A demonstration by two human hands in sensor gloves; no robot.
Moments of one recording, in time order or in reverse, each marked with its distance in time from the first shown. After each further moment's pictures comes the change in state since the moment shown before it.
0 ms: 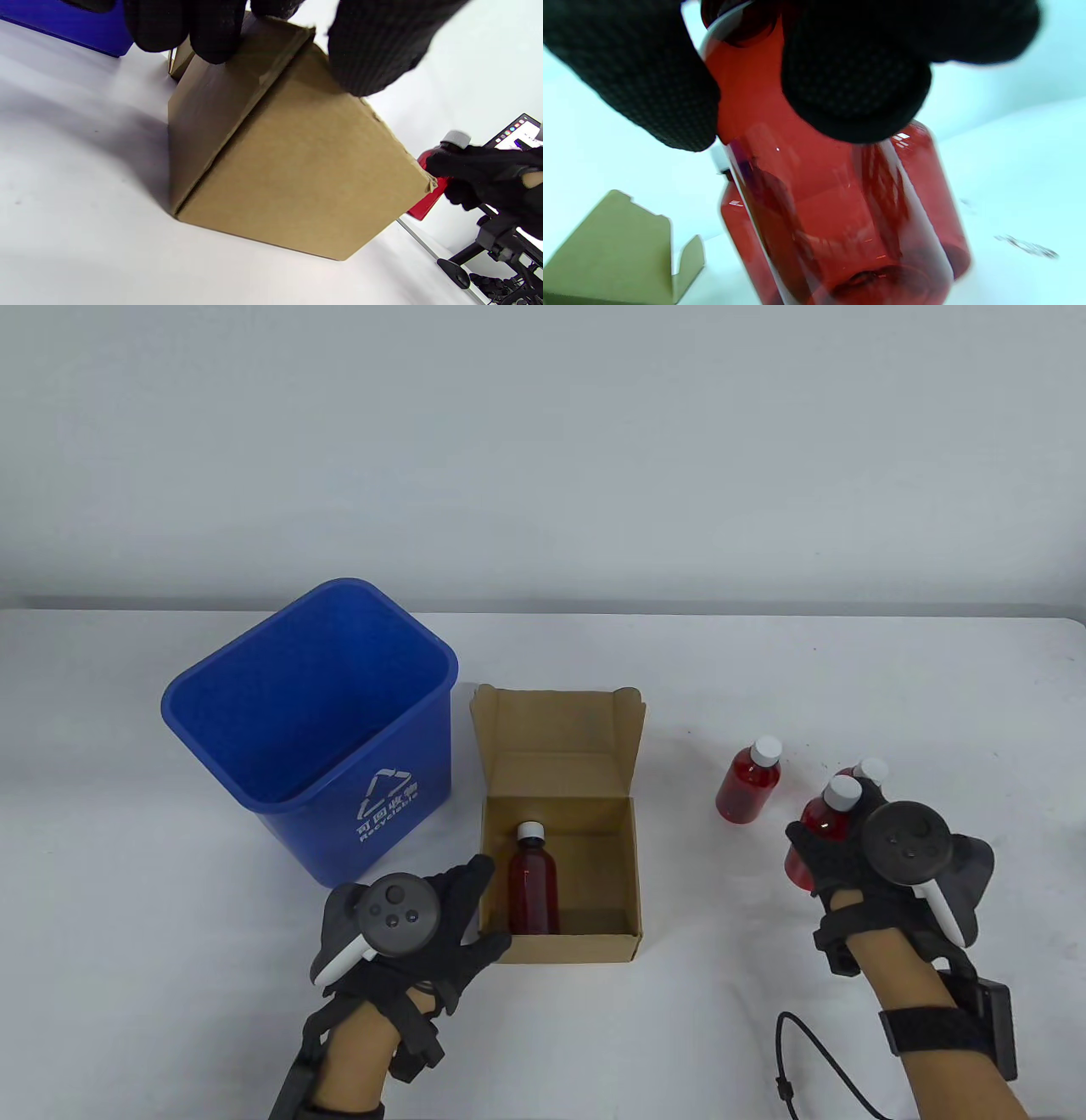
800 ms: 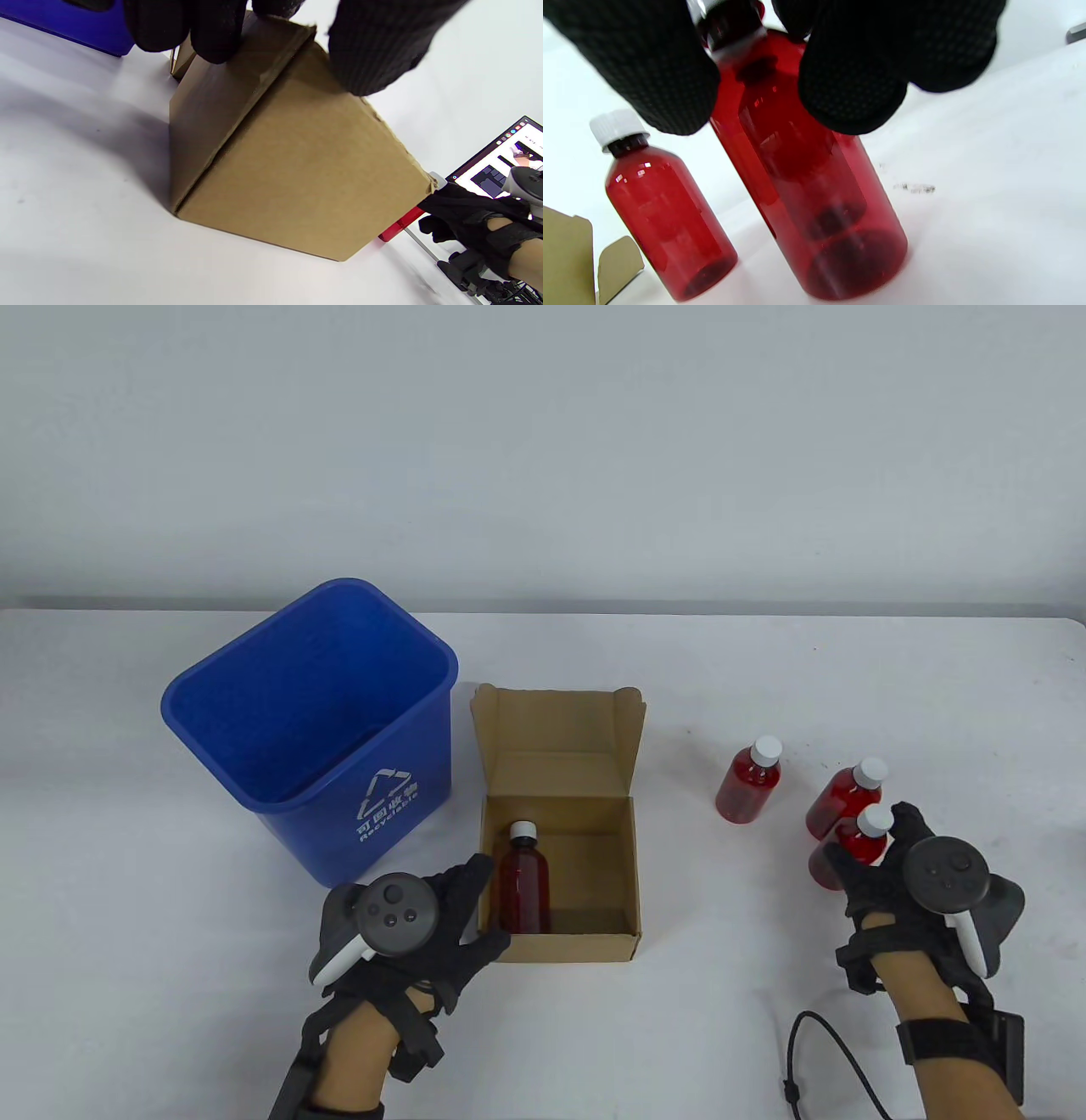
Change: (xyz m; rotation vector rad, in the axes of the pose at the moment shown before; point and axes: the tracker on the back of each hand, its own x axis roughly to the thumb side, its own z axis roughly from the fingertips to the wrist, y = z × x) left_hand -0.002 0.000 0.000 0.002 0.002 0.007; right_hand -0.061 0.019 0.005 -0.035 0.085 -0.053
